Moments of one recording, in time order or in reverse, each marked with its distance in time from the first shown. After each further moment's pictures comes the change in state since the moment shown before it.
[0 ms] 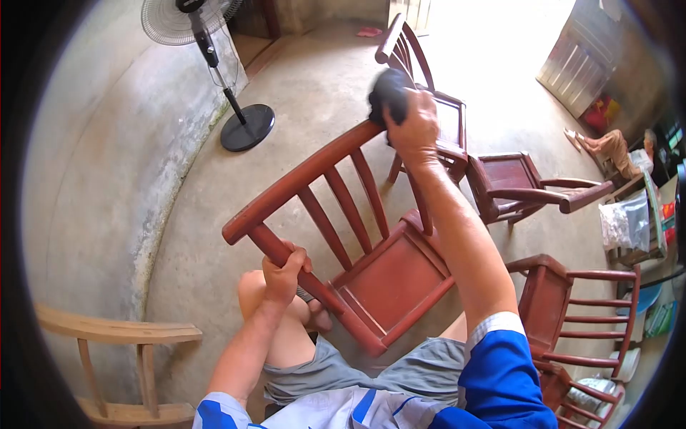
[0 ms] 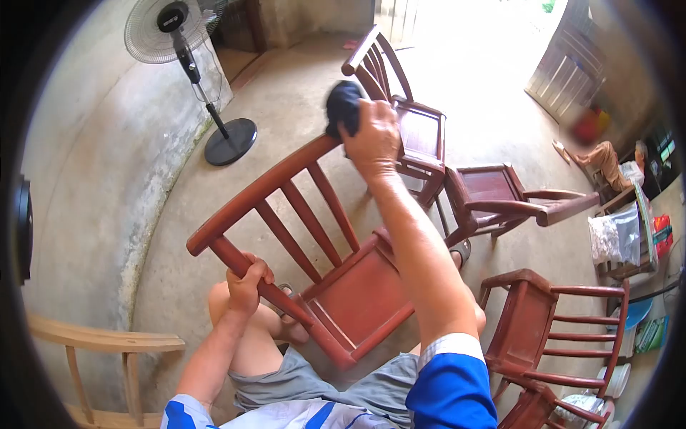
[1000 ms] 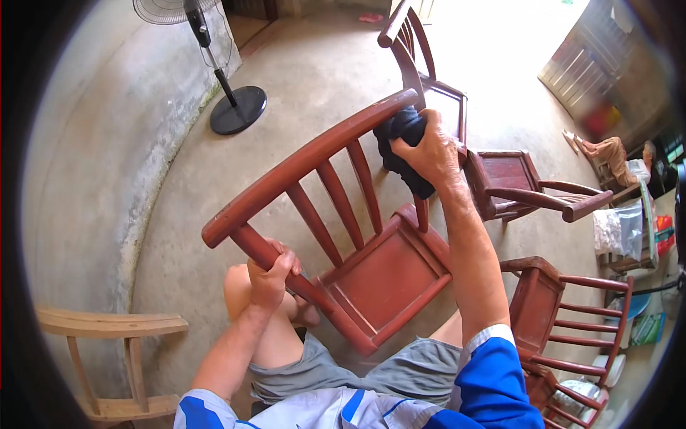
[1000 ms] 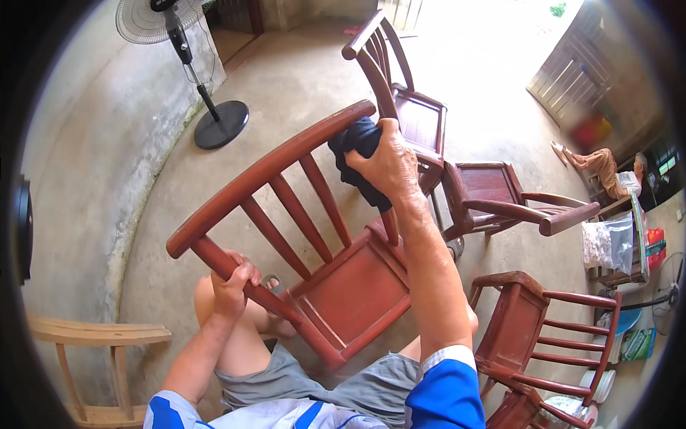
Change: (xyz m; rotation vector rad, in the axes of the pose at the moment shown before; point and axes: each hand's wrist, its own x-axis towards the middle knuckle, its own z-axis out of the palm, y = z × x) left_hand -0.006 0.002 0.002 -0.098 -0.044 0.019; right_hand -0.026 0.003 -0.055 0.009 -0.524 0.298
